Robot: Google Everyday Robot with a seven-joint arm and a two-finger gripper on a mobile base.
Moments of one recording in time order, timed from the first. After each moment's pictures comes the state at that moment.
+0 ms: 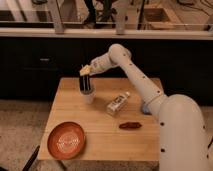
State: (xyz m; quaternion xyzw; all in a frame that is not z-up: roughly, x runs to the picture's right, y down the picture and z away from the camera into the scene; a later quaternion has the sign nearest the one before) arm -0.117 -0.086 0.834 0.24 -0.41 -0.68 0.56
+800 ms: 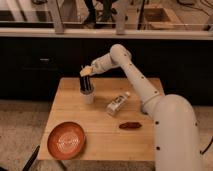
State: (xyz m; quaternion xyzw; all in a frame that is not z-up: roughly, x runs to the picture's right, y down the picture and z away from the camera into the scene) arm -0.119 -0.084 0.842 0.27 -0.42 -0.69 0.52
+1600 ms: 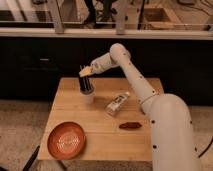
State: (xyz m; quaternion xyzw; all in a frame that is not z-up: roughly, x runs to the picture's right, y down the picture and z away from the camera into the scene) arm -0.121 -0.083 0.843 0.29 -0.43 -0.71 0.49
